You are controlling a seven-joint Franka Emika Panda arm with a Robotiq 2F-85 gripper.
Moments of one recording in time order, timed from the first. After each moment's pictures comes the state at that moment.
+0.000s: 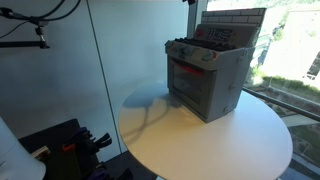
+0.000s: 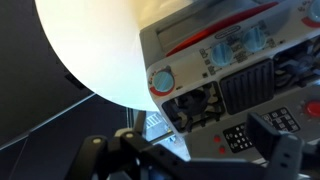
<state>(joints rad) -0.12 -0.18 -0.02 -1.92 -0.05 2.17 0.56</state>
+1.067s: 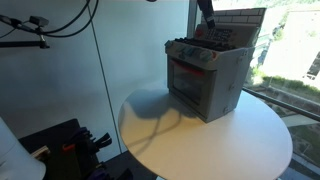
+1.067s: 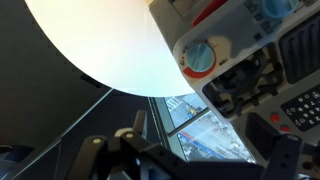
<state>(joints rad) -0.16 -0.08 -0.08 -2.00 -0.10 2.42 0.72</state>
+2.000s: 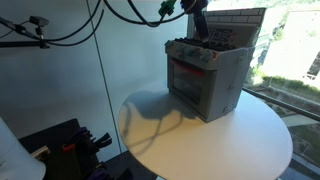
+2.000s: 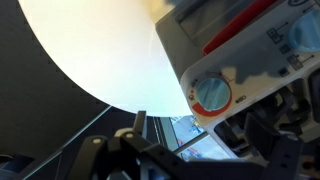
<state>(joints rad) -0.14 0.00 -0.08 -2.04 -0.10 2.46 0.72</state>
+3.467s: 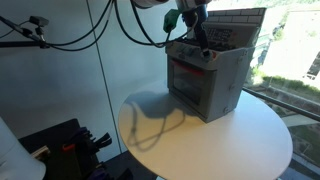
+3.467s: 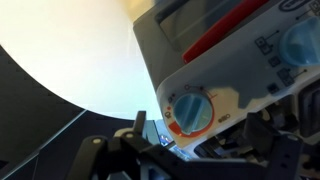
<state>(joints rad) -0.11 0.08 -0.08 -2.05 -0.02 2.62 0.66</state>
